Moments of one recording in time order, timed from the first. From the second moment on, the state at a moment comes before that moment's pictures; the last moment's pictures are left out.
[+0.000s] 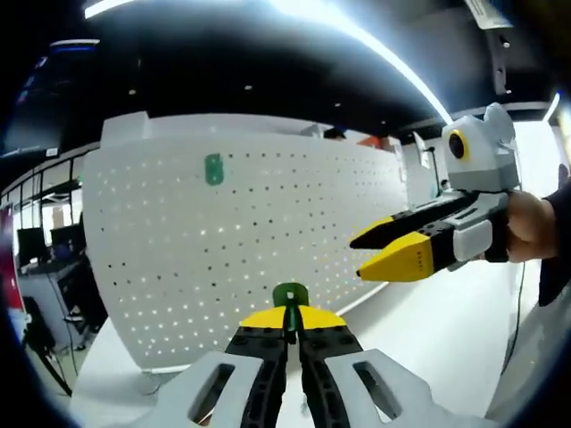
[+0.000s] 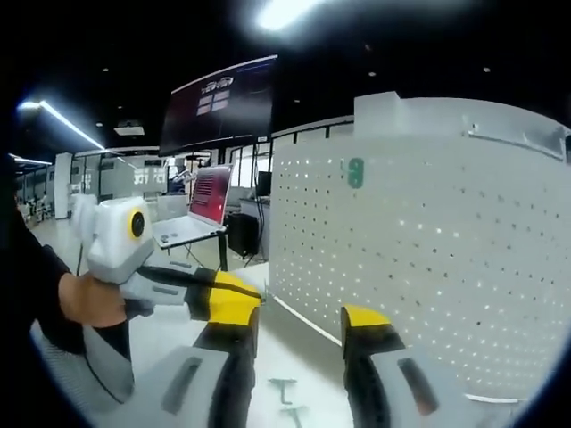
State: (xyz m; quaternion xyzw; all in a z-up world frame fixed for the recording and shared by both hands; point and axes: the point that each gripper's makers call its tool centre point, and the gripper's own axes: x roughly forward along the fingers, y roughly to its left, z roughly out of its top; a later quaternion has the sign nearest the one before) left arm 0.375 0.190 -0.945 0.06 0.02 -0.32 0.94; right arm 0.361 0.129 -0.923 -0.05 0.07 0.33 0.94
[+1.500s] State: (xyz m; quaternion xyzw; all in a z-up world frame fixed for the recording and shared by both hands) left arm 0.395 0.218 -0.915 0.04 0.01 -0.27 0.96; right arm 0.344 0.105 -0.941 -0.02 0.04 0.28 0.96
